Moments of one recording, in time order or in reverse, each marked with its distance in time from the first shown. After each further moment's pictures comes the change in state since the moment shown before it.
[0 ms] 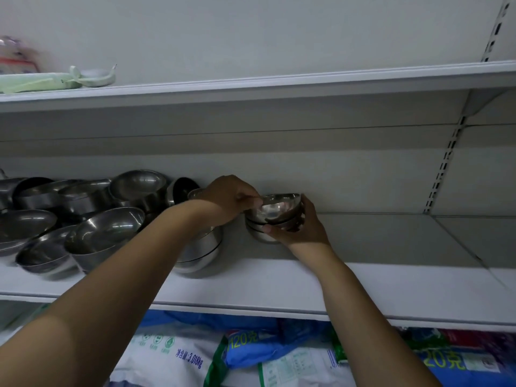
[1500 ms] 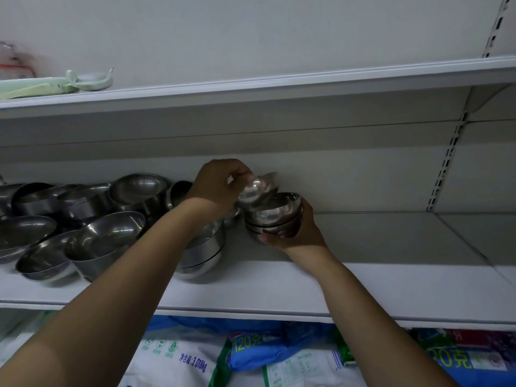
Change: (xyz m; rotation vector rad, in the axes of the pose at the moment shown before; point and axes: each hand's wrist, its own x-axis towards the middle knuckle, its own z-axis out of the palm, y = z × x) left_hand 0.000 0.002 -0.010 -0.137 0.325 -0.061; right_hand 0.011 0.022 0.008 0.045 -0.041 -0.042
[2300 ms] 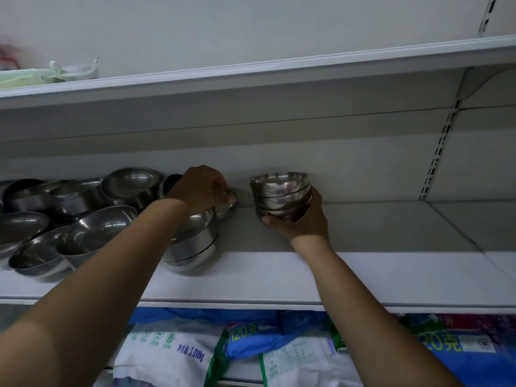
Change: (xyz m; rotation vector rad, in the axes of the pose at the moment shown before) left_hand 0.008 -0.037 0.001 0.310 -0.239 -0.144; right_hand -0.001 -0.007 -0.007 -0.104 0.281 0.021
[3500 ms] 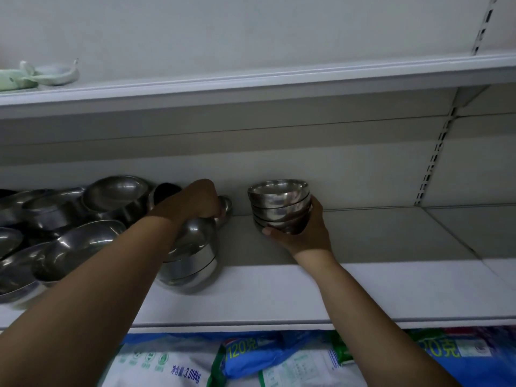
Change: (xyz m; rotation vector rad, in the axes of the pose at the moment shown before) left_hand 0.041 -0.009 0.016 0.048 -0.251 -0.177; right_hand 0.005 0.009 0.001 0.008 0.023 -0.028
